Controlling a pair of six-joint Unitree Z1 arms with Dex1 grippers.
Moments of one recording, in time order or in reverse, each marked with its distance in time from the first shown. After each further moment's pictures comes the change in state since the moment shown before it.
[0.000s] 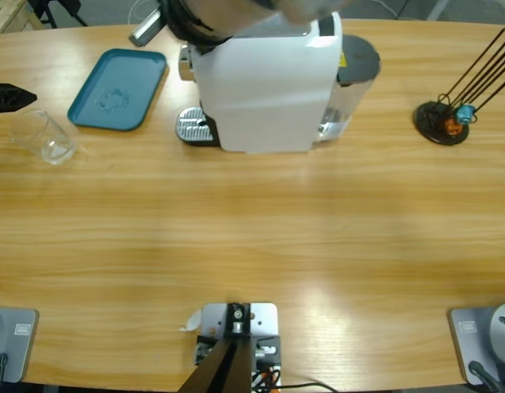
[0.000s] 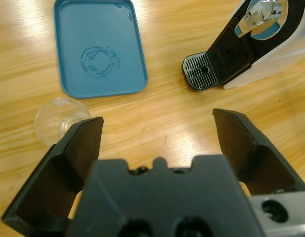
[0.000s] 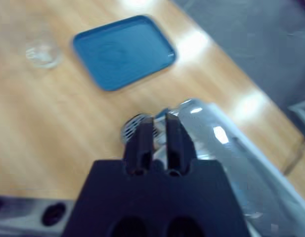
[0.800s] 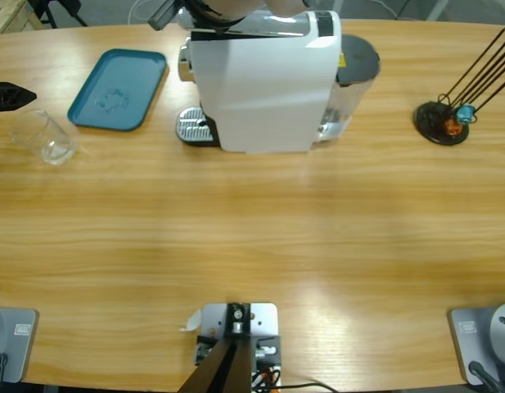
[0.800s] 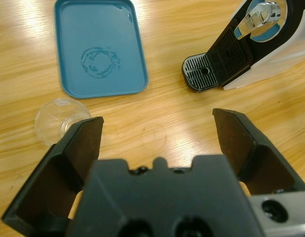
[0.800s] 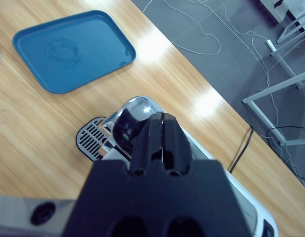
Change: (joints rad) arm 0 0.002 0.000 0.000 -0.003 0.000 -0.005; arm 1 0.027 0.042 -0.049 0.023 -0.260 -0.031
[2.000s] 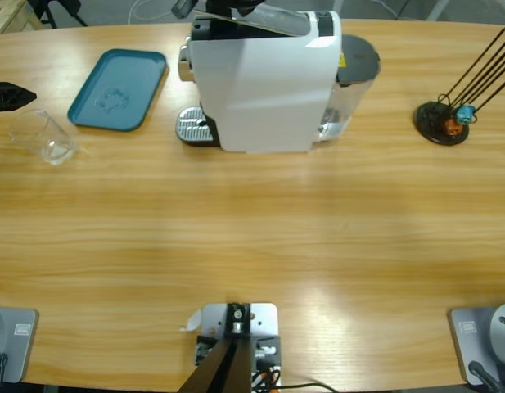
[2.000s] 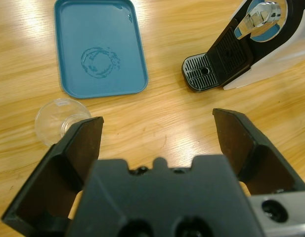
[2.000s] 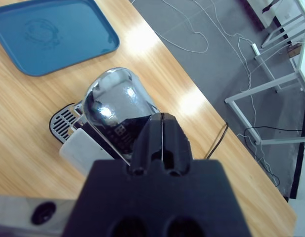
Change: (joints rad) arm 0 0.000 0.000 0.000 0.000 0.000 0.000; arm 1 -0.013 -0.035 -0.028 0.086 -0.047 -0.097
